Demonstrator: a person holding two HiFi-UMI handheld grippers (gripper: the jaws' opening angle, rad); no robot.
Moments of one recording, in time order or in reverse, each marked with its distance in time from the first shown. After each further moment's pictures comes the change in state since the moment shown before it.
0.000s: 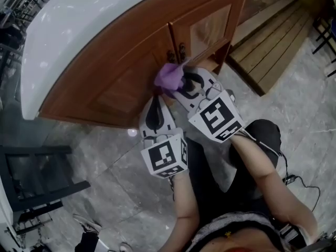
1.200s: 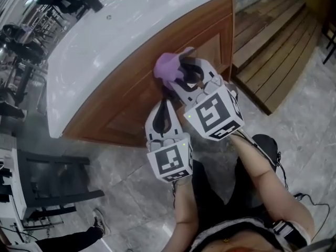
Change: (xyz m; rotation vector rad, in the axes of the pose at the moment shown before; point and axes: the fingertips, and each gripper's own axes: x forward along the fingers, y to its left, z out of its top) left arm 0.035 -0.063 0.079 0.181 -0.071 -0.026; right arm -0.033 -0.104 0.081 -0.094 -0.155 -0.153
